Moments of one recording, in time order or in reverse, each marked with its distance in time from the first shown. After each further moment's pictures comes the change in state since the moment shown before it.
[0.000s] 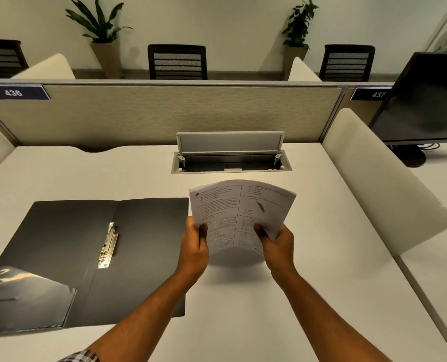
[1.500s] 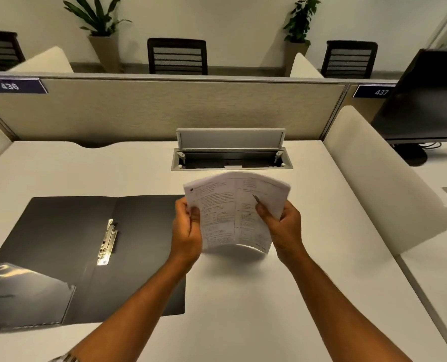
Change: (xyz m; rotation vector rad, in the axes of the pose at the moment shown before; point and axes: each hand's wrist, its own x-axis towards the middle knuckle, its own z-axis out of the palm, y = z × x) left_hand 0.018 0.023 -0.015 -0.127 0.046 0.136; right_hand 0.016 -0.048 0.000 0.008 -0.123 -0.099
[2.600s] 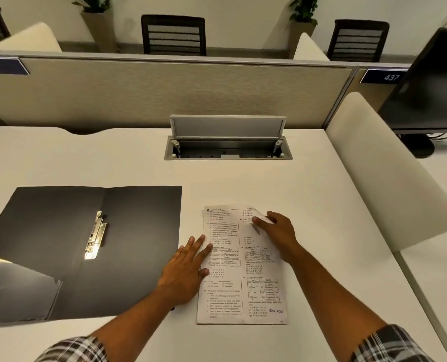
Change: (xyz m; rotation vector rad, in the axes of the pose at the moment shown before) left_hand -0.059 -0.126 -0.021 1.212 -0.721 -0.065; right_hand 0.040 0.086 -0.044 -0.439 -0.077 0.376
